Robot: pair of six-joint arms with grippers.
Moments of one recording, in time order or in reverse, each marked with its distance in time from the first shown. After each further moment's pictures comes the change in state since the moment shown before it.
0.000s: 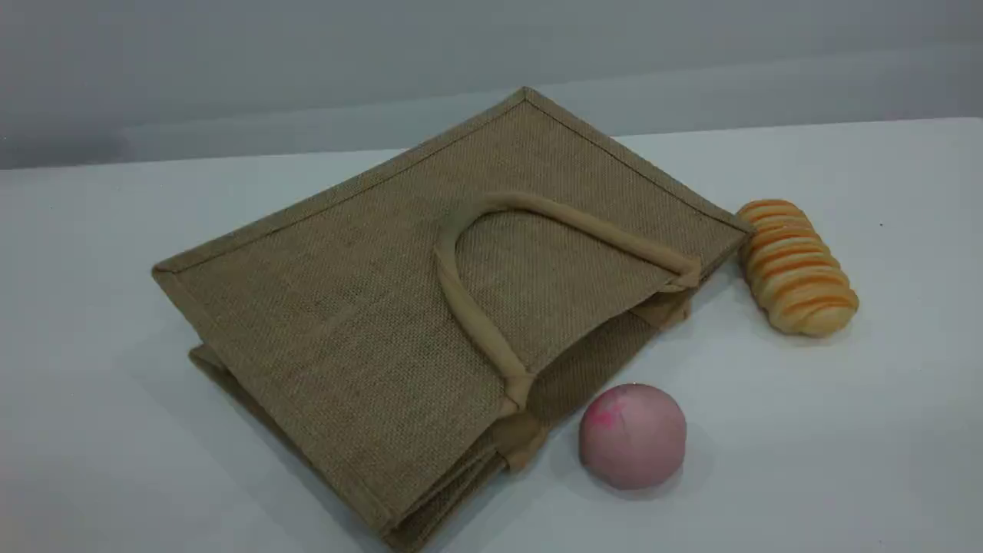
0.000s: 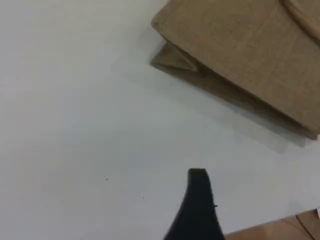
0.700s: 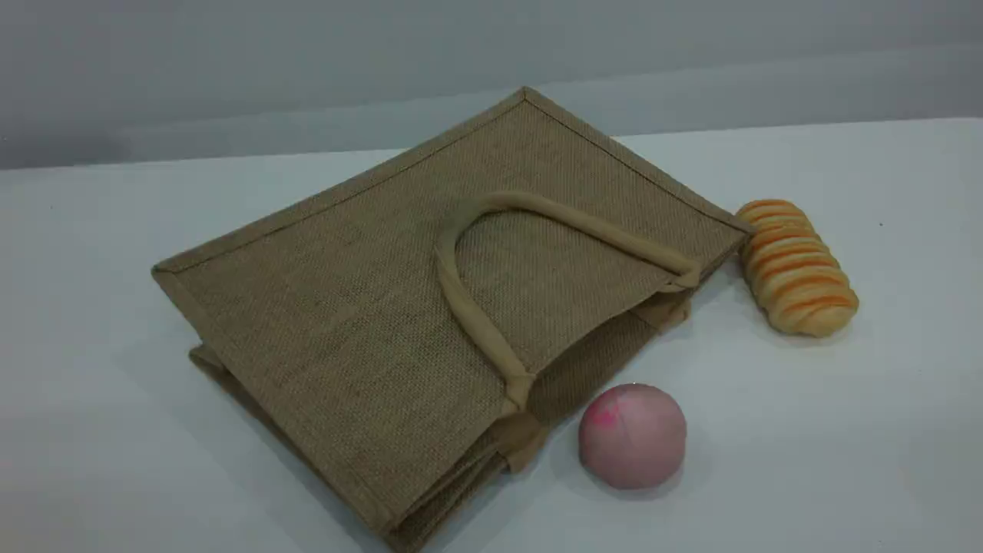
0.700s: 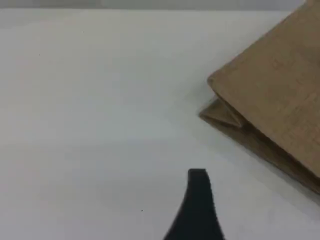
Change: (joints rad) left arm 0.221 -0.202 0.000 -0.008 0.001 0.002; right arm 0.000 0.000 0.000 0.003 -0.001 -0.001
